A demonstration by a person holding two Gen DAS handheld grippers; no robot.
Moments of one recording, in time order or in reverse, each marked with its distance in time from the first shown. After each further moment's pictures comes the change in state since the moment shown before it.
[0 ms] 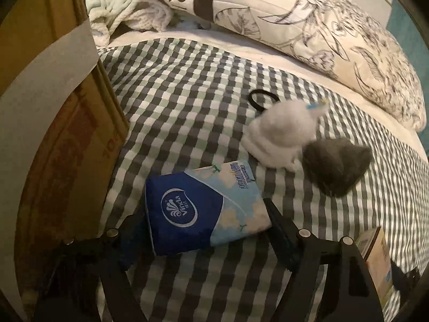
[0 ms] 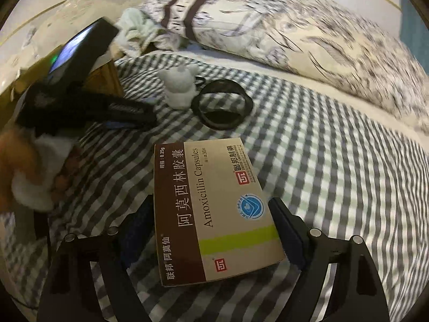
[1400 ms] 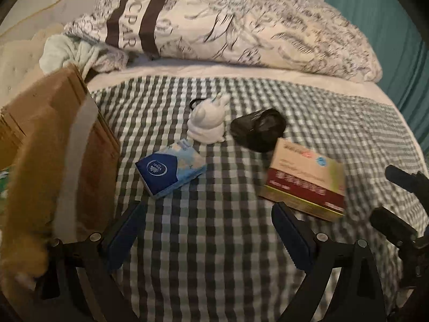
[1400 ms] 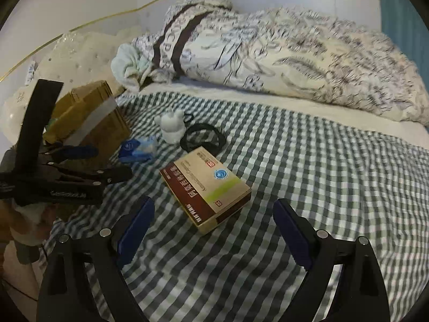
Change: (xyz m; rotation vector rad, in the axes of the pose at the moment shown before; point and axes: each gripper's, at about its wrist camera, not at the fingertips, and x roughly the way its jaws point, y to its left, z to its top) left arm -0.077 -0.024 -0.035 0.260 -0.052 -0.067; right arm -0.055 -0.038 0.019 0.043 -0.080 0.064
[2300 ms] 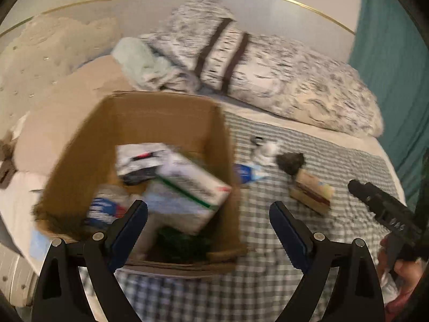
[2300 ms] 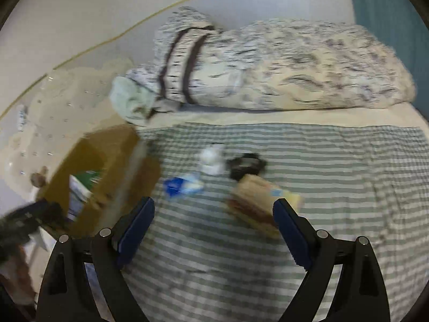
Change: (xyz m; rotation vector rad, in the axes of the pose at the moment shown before) left arm -0.163 0.102 -0.043 -0.184 -0.158 -0.028; right arm -0.056 0.080 0.029 0.215 -0.093 -0.085
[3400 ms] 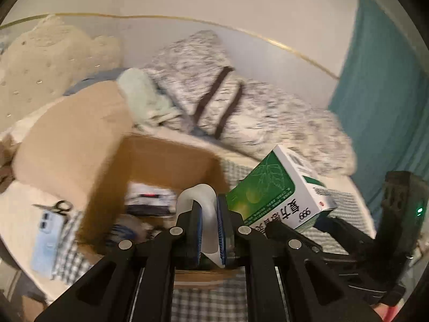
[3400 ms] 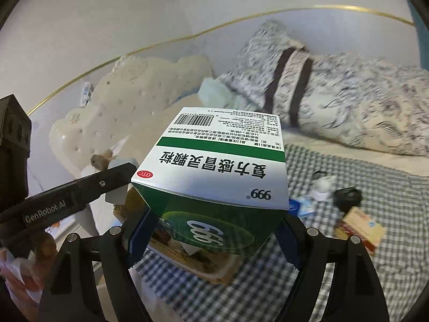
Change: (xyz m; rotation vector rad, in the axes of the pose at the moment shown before) left arm -0.070 0.089 0.018 -0.122 -0.165 -0.076; right arm -0.022 0.185 0.007 -0.196 -0.024 0.344
